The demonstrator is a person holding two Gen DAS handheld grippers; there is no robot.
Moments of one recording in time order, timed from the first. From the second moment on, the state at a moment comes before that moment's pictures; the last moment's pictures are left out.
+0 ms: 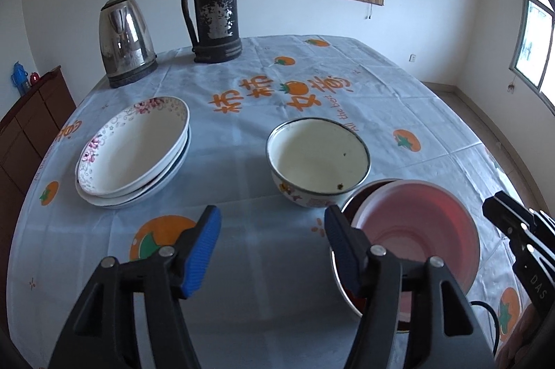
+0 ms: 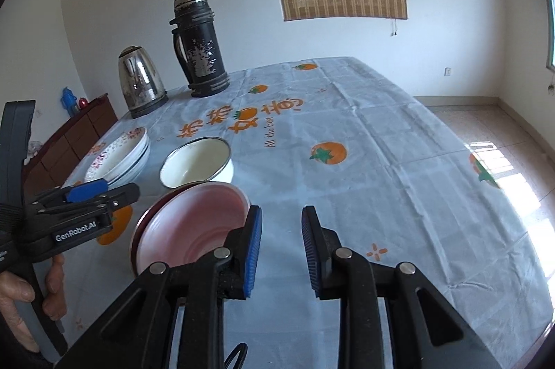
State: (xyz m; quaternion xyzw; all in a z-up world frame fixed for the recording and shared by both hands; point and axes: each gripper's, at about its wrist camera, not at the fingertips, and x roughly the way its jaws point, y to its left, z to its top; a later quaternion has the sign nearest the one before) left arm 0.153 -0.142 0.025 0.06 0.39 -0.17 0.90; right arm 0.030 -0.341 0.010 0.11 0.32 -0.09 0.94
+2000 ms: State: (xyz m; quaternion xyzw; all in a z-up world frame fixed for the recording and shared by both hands) left arm 0.232 -0.145 0.010 0.03 0.39 -0.14 0.91; right arm 0.139 -0.365 0.004 0.19 0.38 0.07 0.90
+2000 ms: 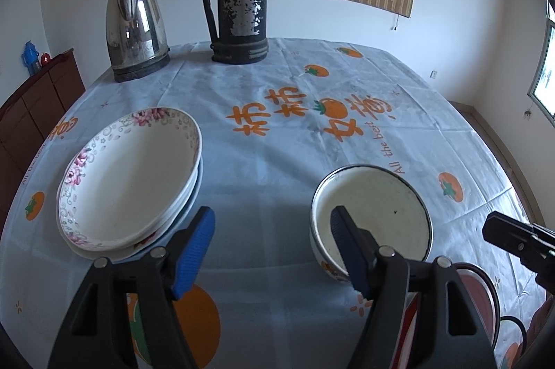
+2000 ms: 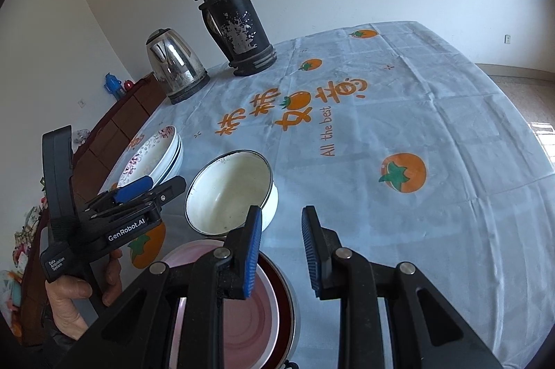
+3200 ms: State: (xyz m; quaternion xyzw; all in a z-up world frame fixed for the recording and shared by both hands) left arm 0.270 -0.158 -0.018 0.01 0.46 -0.15 0.87; right arm 0.218 -0.363 -0.029 0.24 0.50 0.07 0.83
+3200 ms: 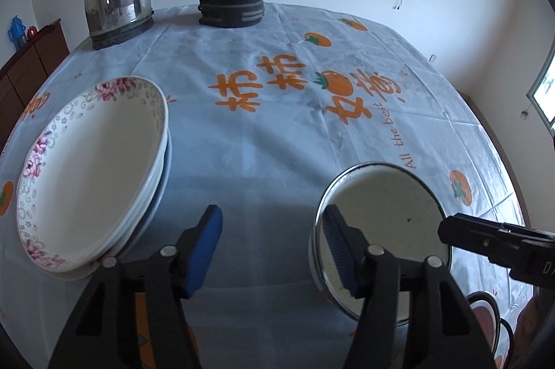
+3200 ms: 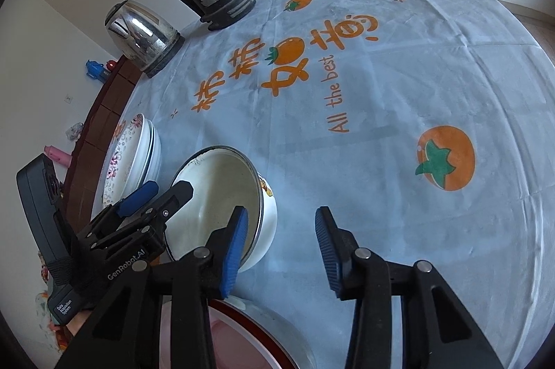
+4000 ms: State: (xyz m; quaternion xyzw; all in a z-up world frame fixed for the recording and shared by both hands) left arm 0.262 -0.167 -0.014 0.00 0.46 -0.20 0.87; right arm 0.225 -0.334 -0.027 0.20 0.52 0.07 0.83
